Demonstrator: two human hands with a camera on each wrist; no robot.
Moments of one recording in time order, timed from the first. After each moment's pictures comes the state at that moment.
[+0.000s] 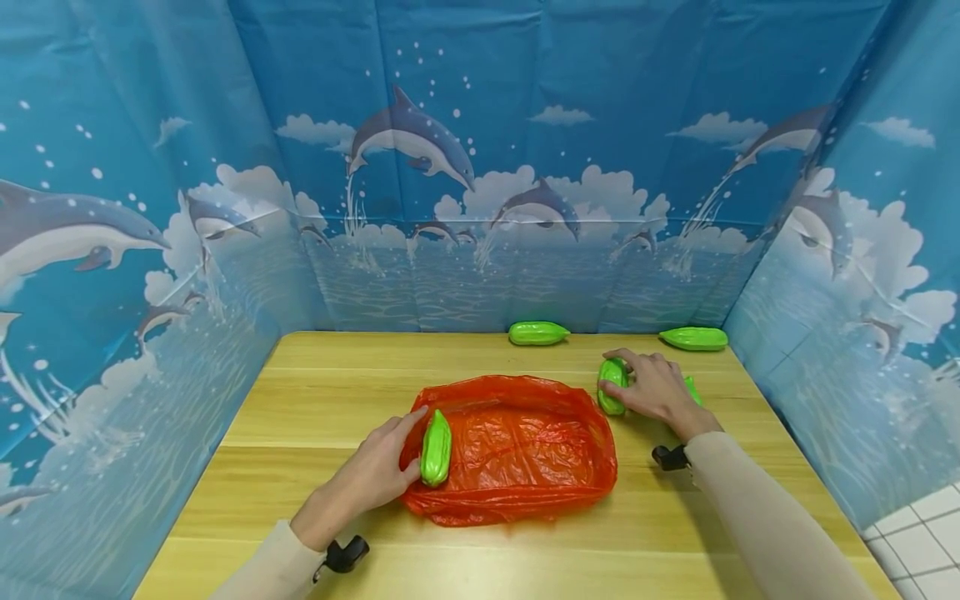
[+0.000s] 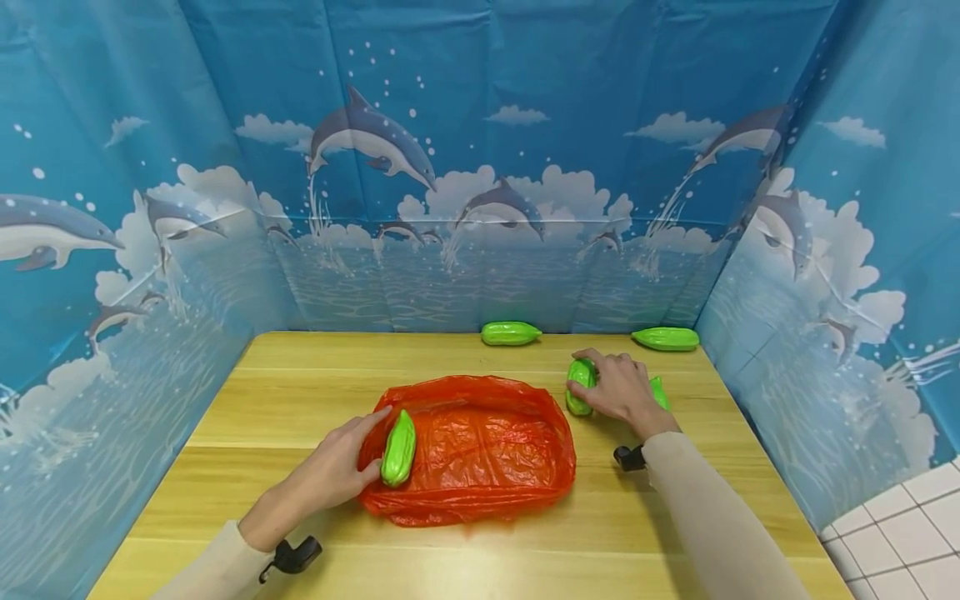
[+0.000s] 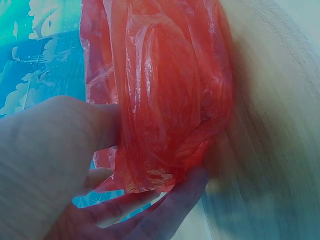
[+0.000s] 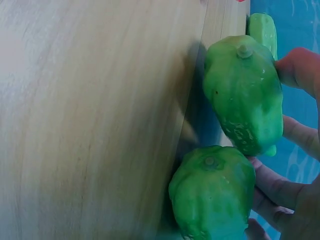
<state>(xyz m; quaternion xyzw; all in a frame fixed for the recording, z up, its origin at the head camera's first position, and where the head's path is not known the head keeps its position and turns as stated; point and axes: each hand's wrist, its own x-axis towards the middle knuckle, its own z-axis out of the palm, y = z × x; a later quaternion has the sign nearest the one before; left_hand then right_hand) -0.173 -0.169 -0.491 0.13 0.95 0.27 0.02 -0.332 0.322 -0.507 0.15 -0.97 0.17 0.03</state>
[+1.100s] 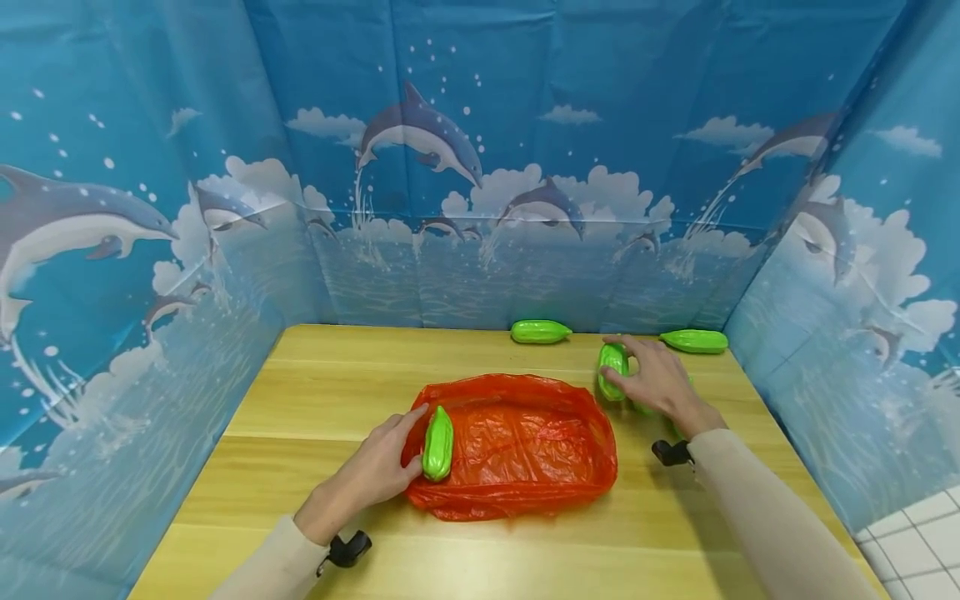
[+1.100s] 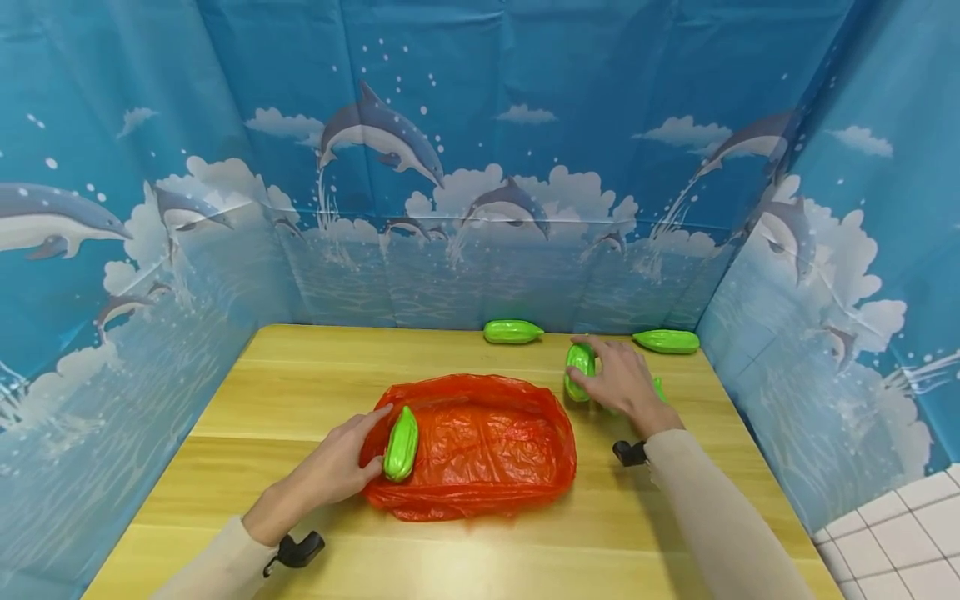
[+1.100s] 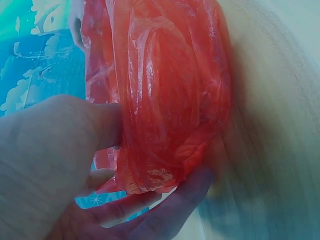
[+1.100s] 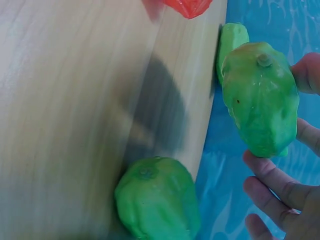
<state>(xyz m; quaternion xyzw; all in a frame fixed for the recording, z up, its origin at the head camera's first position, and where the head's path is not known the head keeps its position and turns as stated) -0.169 -0.170 -0.495 0.13 0.95 0.28 0.02 -0.328 0.314 -0.479 0.17 -0.96 0.19 0.06</state>
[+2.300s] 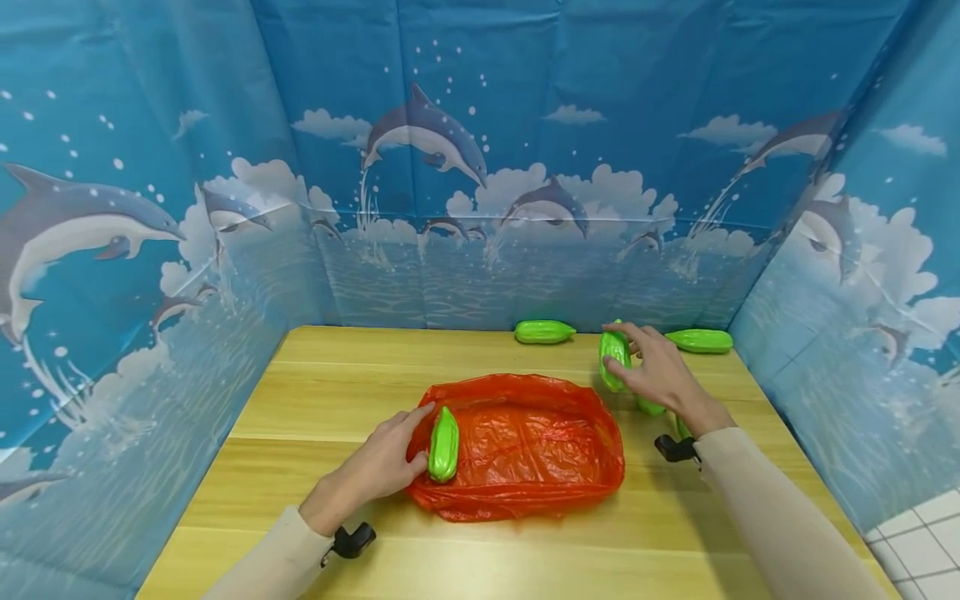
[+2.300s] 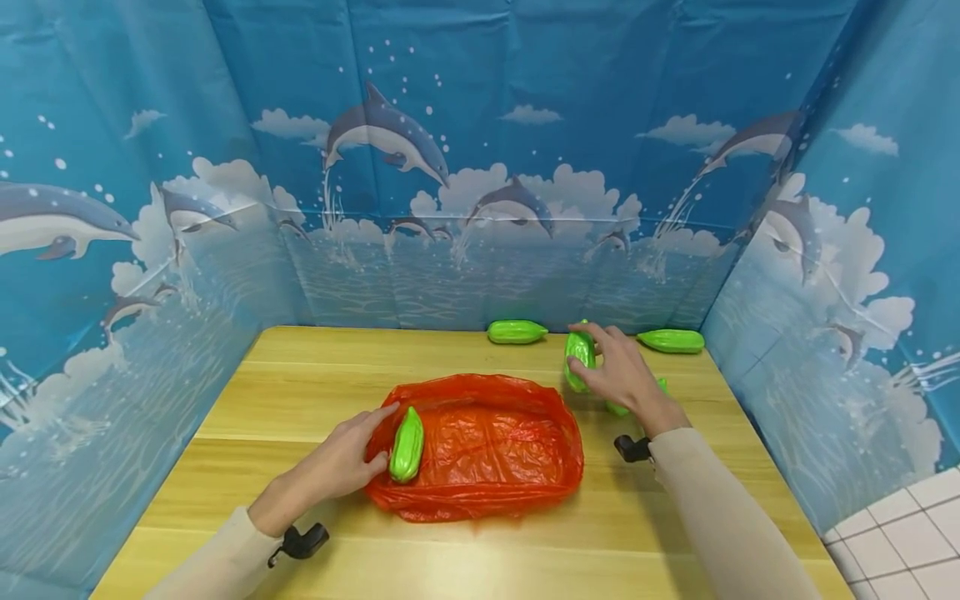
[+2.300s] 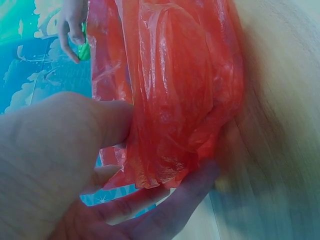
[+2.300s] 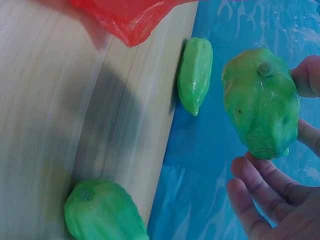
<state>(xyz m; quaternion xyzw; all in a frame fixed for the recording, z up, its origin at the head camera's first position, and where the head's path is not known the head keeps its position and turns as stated) -0.176 -0.174 -0.490 0.14 0.95 0.28 0.04 -0.318 0.298 -0.457 0.19 -0.95 0.24 0.07</state>
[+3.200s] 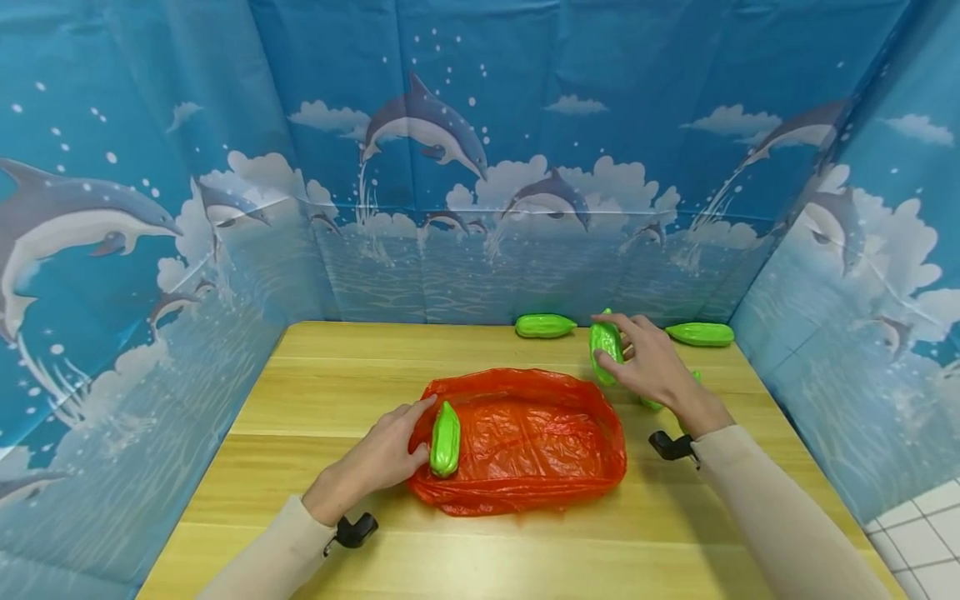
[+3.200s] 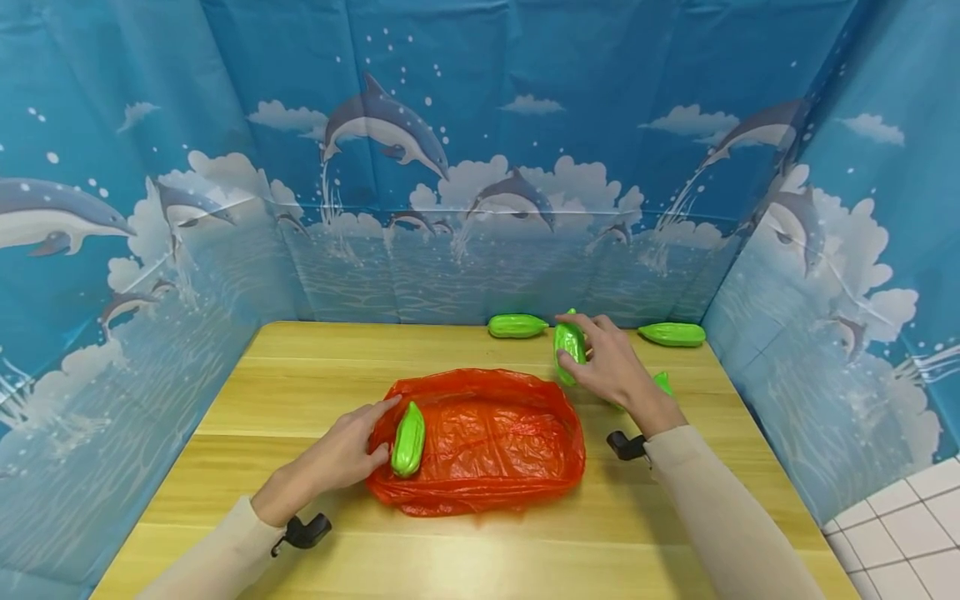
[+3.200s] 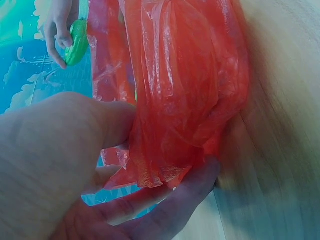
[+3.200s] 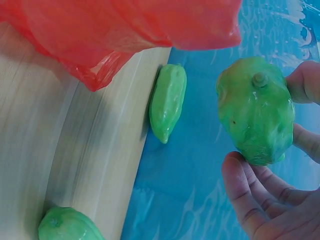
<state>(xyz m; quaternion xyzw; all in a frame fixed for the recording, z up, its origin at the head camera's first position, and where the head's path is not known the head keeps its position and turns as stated) -0.181 -0.175 -0.489 0.15 0.95 0.28 0.05 -0.304 0.275 -0.436 0.22 -0.94 0.25 0.10</state>
